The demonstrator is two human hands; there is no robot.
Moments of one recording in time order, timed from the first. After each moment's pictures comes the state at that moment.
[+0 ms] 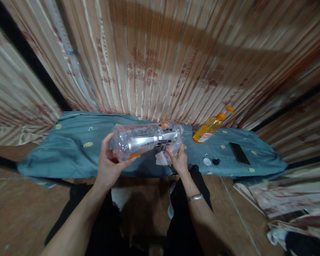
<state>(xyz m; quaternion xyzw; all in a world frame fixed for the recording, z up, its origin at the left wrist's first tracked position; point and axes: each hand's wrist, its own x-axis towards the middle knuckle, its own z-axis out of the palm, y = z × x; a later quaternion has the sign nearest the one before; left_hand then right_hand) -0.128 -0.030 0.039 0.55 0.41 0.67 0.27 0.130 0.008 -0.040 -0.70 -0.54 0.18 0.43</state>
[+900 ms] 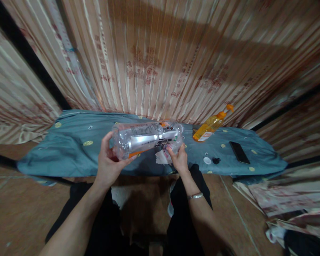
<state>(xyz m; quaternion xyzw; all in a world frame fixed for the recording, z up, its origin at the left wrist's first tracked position) -0.127 -0.030 0.037 0.54 0.42 0.68 0.28 0.131 0.007 -0.040 -0.69 -0.54 0.19 0.43</state>
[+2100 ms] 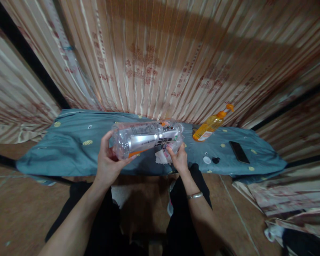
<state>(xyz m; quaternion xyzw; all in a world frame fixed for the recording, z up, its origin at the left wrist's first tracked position) -0.126 -0.029 0.038 0.53 0.43 0.67 0.28 0.131 0.007 -0.039 -0.69 -0.55 0.19 0.43</state>
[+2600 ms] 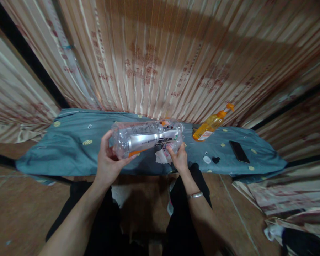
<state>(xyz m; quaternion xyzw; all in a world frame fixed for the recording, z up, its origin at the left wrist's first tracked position) -0.126 -0.029 0.036 0.54 0.43 0.67 0.26 0.130 0.007 -0.038 -0.69 -0.54 0.18 0.44</state>
